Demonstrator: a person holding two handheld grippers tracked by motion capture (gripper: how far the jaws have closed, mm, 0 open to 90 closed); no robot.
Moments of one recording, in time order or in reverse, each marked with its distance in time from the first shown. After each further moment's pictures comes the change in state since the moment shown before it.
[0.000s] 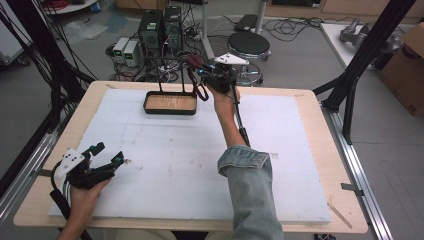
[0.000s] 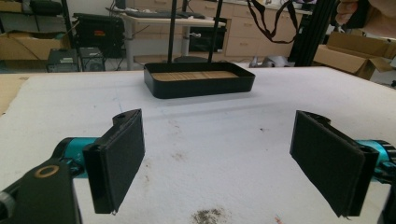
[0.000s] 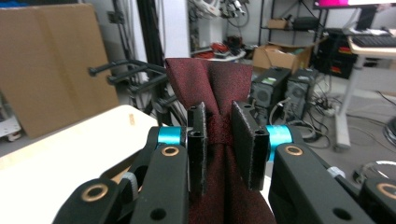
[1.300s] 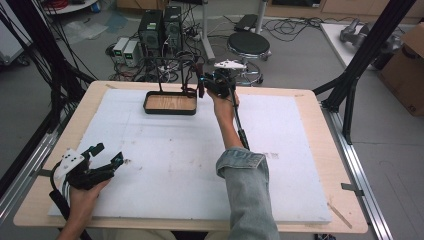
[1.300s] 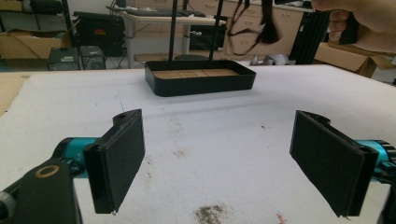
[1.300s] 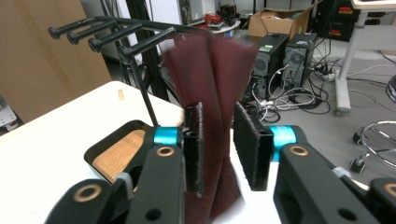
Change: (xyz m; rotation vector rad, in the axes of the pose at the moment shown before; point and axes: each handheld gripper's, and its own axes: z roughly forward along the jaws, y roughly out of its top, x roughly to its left) left arm 0.001 -0.001 -0.001 0.010 0.001 0.004; right arm -0.011 -0.025 0.015 0.109 -0.019 0.067
